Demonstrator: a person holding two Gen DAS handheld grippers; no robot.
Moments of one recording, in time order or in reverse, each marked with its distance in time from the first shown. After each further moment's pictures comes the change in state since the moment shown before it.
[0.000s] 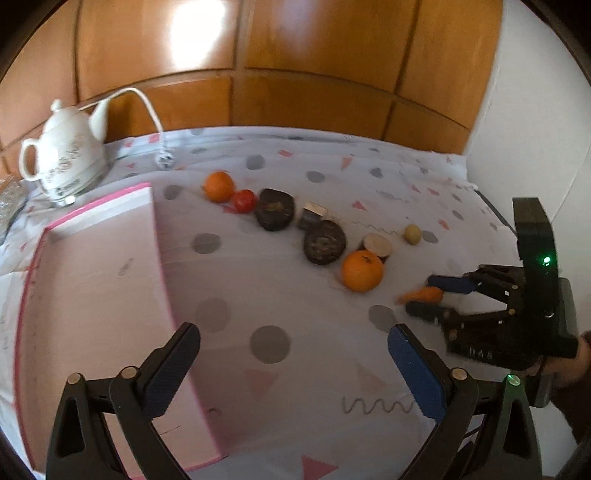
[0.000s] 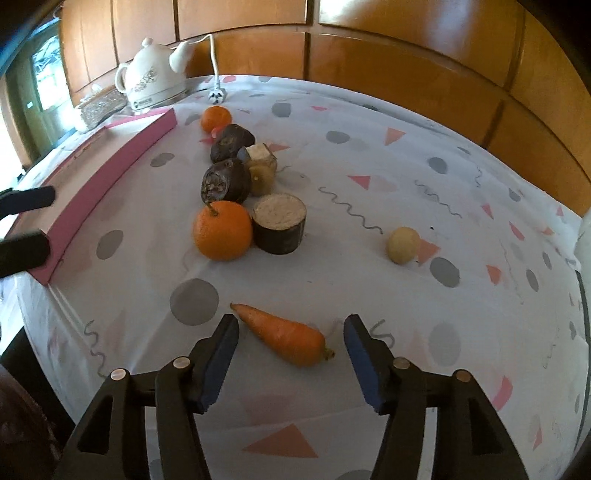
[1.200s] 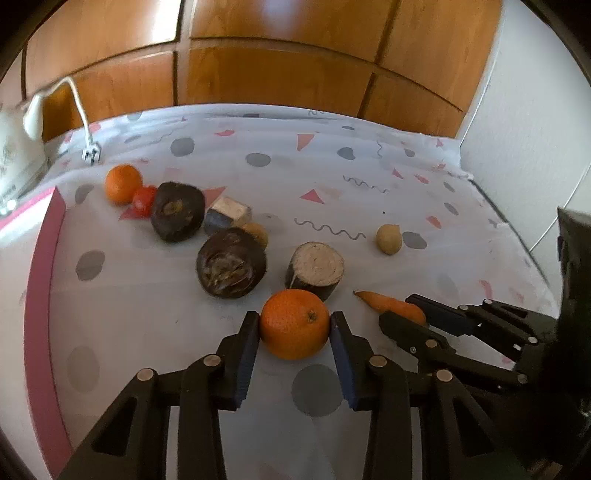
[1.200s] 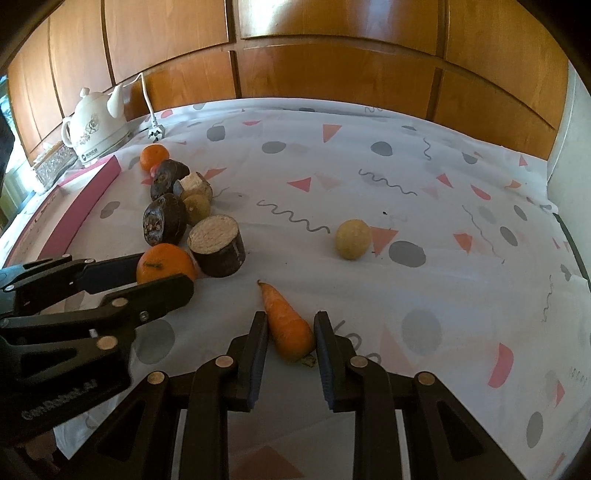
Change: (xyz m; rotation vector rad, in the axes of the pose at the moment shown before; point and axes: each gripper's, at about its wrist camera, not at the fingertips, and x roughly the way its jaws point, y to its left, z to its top) left arm 0.083 -0.057 0.026 -0.010 0.051 -0.060; right arm 0.003 -0.023 -0.003 0.233 -0.068 -0.098
